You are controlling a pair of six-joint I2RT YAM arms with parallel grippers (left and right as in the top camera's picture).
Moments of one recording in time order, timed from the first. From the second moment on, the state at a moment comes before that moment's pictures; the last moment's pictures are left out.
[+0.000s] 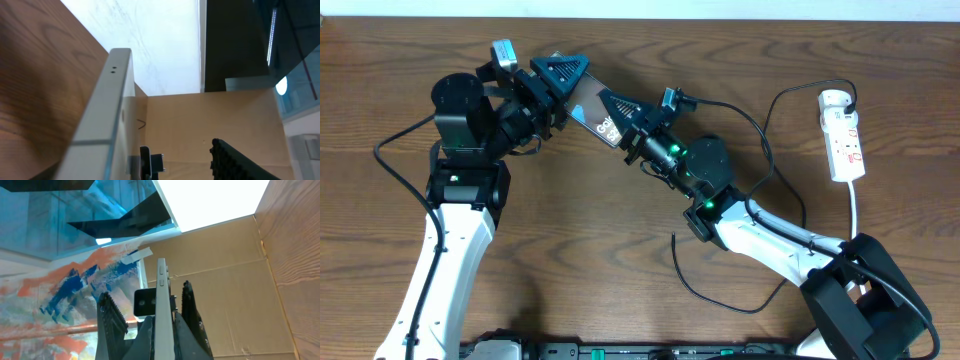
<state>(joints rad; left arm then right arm) -0.04 1.31 0.99 0.13 0.72 -1.30 0.70 1.70 0.89 1.02 -0.17 1.89</state>
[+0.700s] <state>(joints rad) -0.04 1.31 0.99 0.13 0.74 -1.21 0.70 1.70 0.89 1.02 -0.16 1.89</state>
